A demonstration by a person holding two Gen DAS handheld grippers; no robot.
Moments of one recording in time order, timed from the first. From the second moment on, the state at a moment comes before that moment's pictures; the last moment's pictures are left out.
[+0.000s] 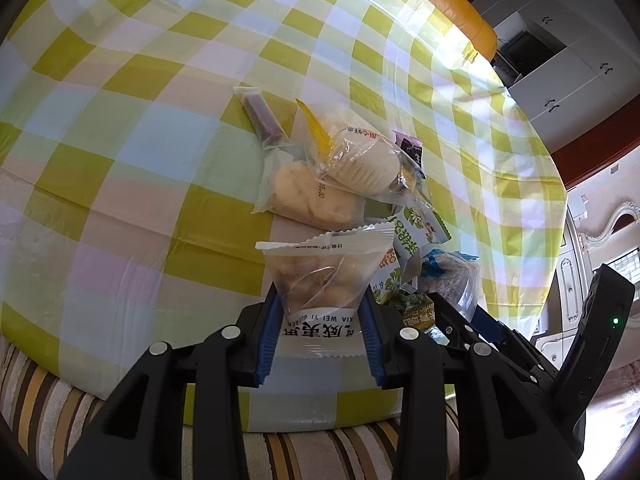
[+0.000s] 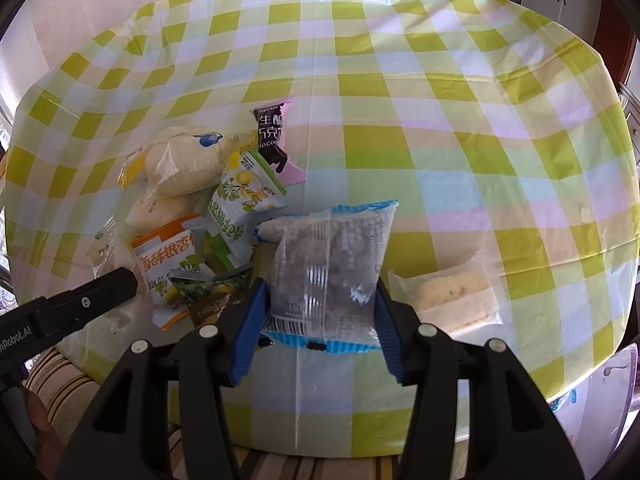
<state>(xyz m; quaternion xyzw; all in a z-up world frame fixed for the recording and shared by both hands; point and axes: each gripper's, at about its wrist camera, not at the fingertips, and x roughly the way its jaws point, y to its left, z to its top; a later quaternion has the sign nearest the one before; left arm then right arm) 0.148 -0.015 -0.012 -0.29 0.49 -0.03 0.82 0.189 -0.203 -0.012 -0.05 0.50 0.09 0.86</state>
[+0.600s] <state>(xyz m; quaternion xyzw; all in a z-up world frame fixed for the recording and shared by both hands) 0.142 -0.024 0.002 -0.27 0.47 -0.03 0.84 0.176 -0.208 0.005 -0.03 0.47 0.10 0.88</state>
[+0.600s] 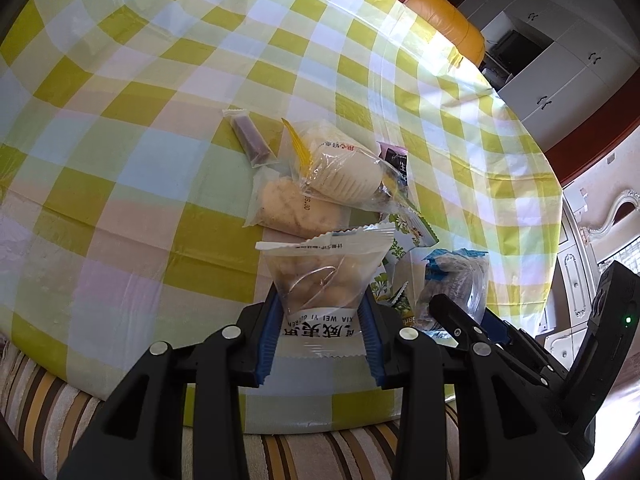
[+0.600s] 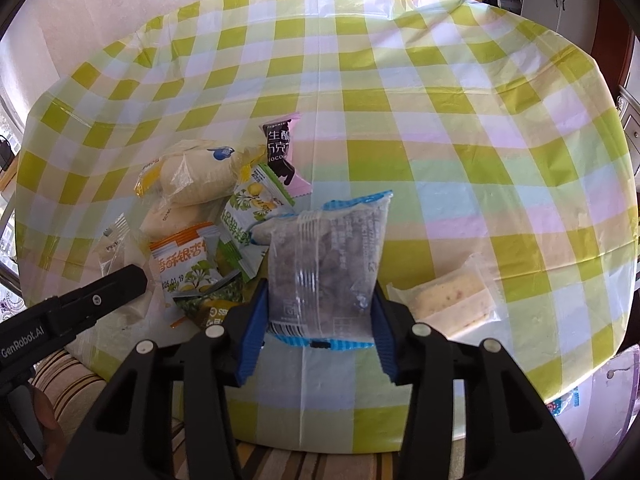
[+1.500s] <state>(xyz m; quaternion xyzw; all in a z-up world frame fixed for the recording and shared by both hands) 0.130 -0.077 0.032 -0.19 0.46 -0.06 0.87 0.142 -0.263 0.033 0.02 0.45 0.08 0.89</state>
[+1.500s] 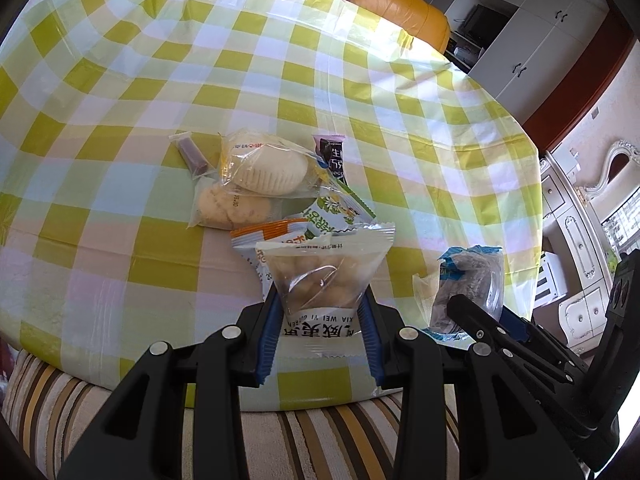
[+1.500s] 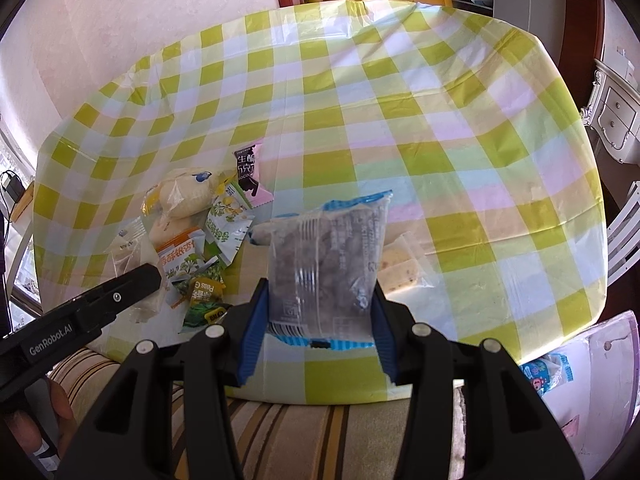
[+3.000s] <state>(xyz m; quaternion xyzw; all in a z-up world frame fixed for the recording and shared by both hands) 0.109 -0.317 0.036 0.07 0.51 -0.33 0.79 0.075 -0.471 0.030 0.07 0.50 -0.15 0.85</state>
